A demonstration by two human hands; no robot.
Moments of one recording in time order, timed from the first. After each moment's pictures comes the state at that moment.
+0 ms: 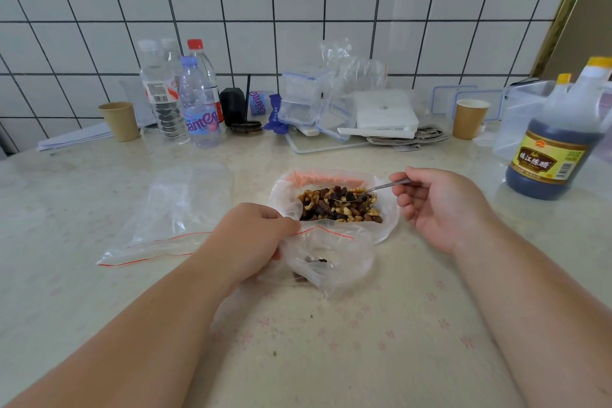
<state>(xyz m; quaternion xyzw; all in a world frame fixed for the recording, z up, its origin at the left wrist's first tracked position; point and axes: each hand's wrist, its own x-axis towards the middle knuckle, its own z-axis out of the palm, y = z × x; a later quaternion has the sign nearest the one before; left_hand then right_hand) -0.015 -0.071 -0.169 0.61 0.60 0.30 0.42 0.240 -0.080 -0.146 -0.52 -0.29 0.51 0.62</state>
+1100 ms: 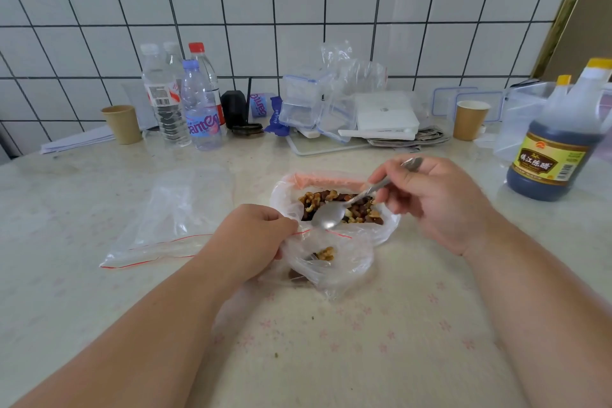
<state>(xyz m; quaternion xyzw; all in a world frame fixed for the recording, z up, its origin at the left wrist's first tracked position) -0.016 -0.068 -0.171 0.62 0.60 0.31 0.40 0.236 -0.098 -0.135 -0.42 -0.60 0.40 0.54</state>
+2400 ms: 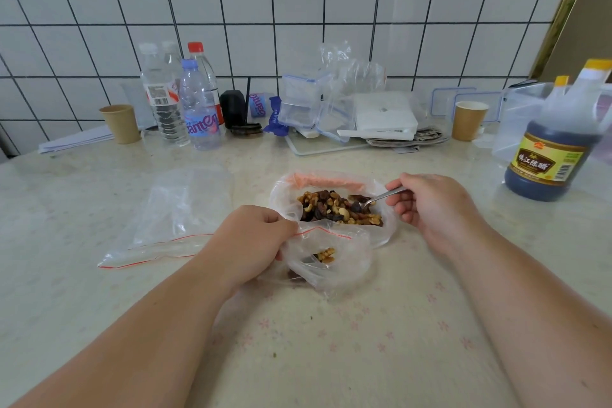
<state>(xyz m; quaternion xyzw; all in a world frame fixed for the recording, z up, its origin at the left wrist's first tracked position) -0.014 -0.069 -0.172 0.65 0.59 0.29 0.38 0.243 -0.069 -0.160 -0.61 -0.38 0.39 0.58</state>
